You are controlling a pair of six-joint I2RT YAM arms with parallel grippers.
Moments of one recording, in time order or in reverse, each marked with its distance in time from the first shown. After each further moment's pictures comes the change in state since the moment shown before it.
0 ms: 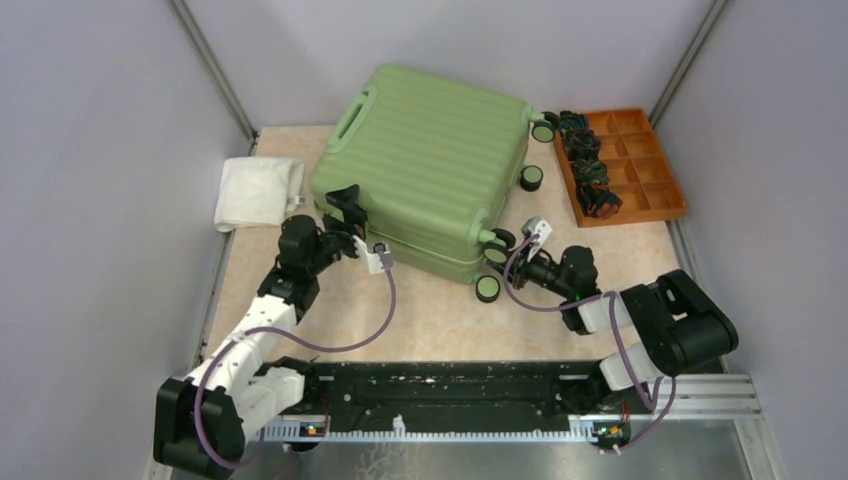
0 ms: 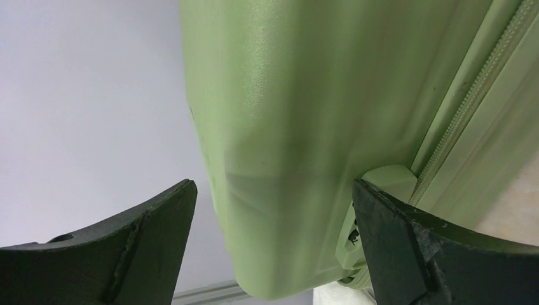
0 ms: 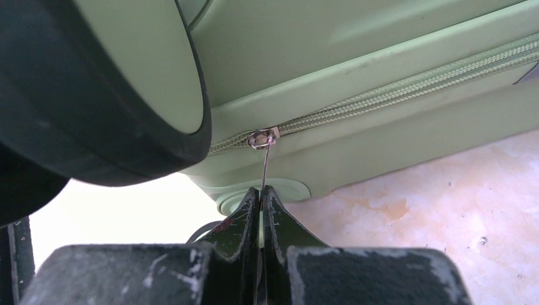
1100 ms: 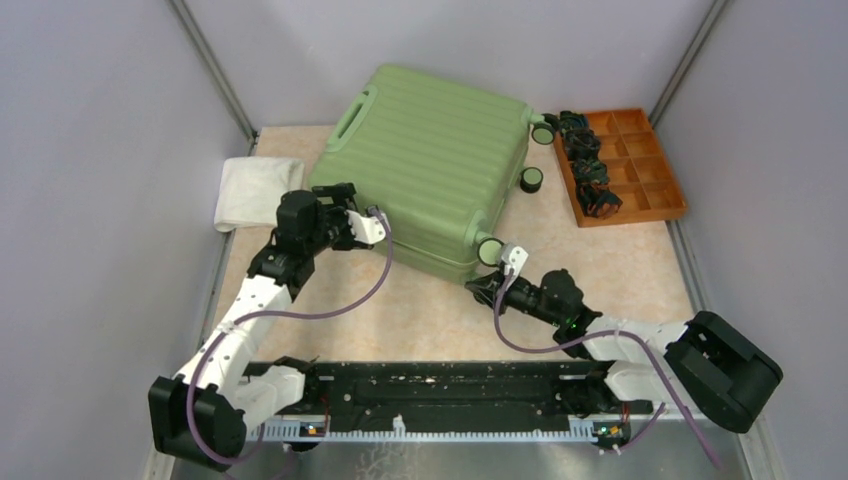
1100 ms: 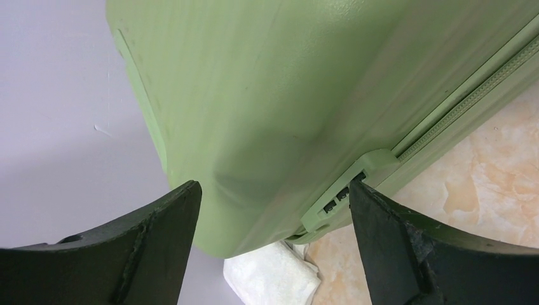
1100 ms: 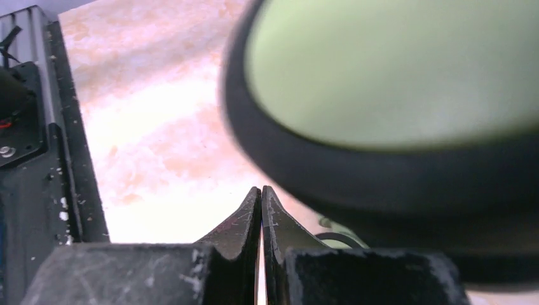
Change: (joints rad) left arm -0.004 0.064 0.267 -0.392 -0.142 -0.328; right arm 0.371 -0.320 -0.042 -0.268 0.306 -0.080
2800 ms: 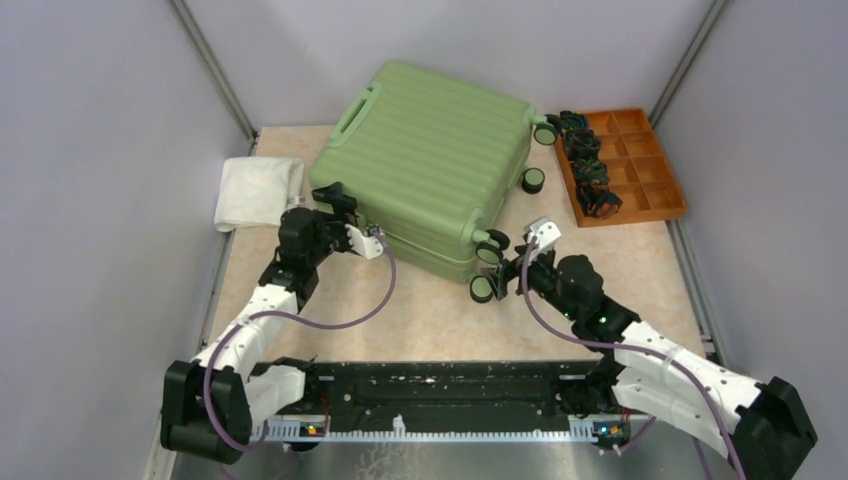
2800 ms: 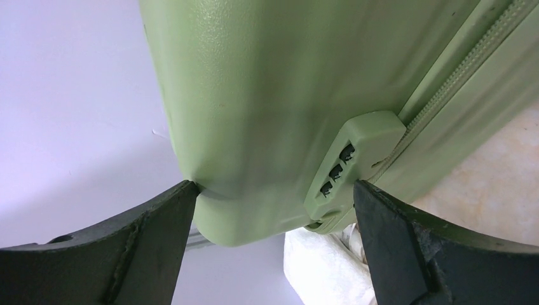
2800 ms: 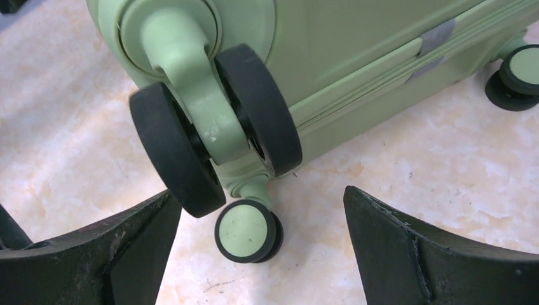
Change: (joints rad) left arm 0.060 0.029 -0.220 0.356 0.009 0.260; right arm -0.026 -0.406 0.186 -0.694 0.373 0.095
